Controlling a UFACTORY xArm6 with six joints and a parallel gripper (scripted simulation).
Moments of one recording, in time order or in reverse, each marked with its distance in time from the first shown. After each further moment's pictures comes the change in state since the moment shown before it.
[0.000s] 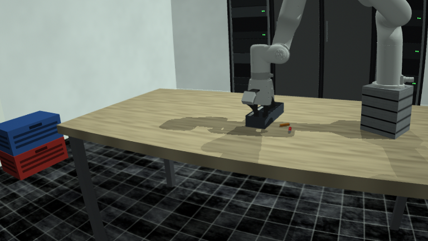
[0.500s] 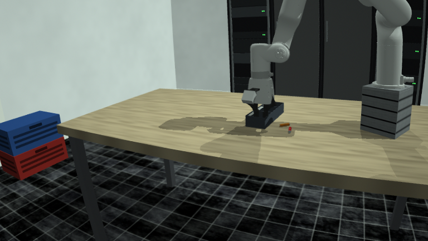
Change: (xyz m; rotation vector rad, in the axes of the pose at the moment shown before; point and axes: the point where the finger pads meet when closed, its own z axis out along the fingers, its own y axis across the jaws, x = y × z) arm 0.000 0.000 -0.004 0.001 0.000 0.000
